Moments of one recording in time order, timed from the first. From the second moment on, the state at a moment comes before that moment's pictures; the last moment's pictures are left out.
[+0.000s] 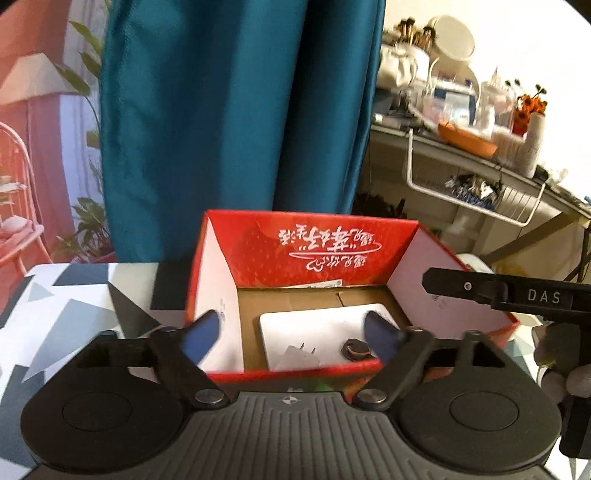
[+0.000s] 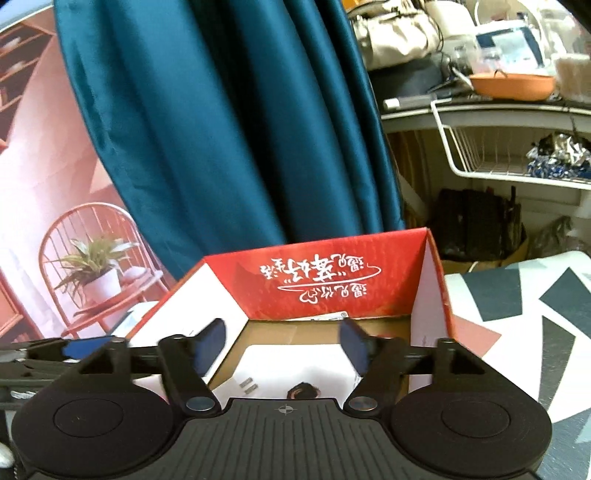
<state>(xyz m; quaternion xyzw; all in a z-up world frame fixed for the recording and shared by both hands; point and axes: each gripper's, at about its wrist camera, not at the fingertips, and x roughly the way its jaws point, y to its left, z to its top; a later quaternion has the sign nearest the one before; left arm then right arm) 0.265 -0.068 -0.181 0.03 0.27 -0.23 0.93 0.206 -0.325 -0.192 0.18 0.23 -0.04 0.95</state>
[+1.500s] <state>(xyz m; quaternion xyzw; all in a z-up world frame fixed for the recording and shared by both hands) 0.145 -0.108 -0.293 -0.01 0.44 -0.36 0.82 0.018 -0.321 -0.272 0.23 0.38 -0.03 0.90</state>
